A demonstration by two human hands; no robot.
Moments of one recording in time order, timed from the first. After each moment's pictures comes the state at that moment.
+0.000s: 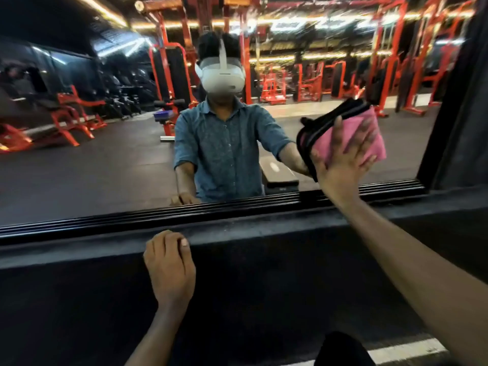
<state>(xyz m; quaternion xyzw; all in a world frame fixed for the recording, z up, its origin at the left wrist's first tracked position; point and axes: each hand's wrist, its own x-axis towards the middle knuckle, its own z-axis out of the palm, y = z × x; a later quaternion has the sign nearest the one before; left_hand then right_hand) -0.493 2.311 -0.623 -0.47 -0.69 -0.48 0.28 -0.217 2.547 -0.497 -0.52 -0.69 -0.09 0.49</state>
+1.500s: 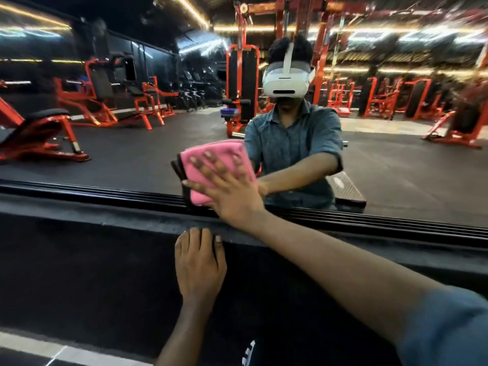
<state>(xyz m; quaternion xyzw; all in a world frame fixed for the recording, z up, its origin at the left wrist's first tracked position) -0.628 2.236 -0.634 -0.38 -0.76 -0.39 0.36 -0.596 2.371 -0.511 -0.08 -0.88 -0.36 0.30</state>
